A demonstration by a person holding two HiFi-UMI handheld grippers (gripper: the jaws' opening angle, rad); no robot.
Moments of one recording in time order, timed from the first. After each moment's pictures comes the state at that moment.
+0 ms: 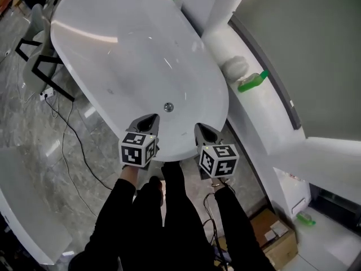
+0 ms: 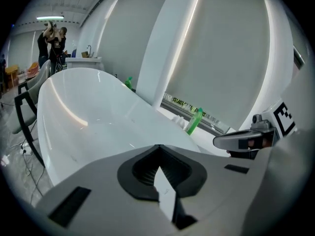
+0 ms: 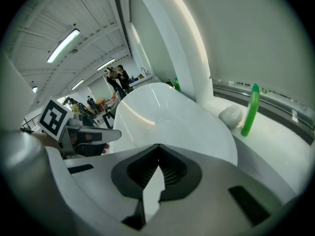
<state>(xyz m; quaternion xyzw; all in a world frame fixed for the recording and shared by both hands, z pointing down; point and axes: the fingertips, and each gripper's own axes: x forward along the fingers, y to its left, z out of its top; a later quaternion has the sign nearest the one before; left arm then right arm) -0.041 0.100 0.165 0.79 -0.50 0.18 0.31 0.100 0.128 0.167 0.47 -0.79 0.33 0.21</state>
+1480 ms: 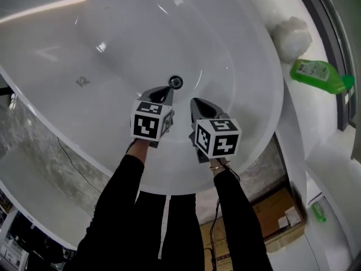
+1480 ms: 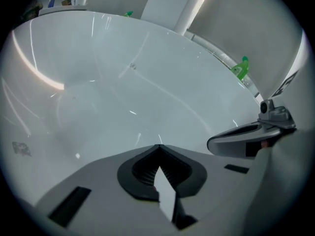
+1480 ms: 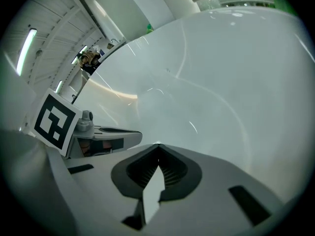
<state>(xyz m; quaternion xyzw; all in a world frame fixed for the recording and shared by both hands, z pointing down) -0.015 -0.016 0.478 0.76 -0.41 0.31 0.40 0.054 0.026 0.459 0.44 -0.71 0.48 0.27</state>
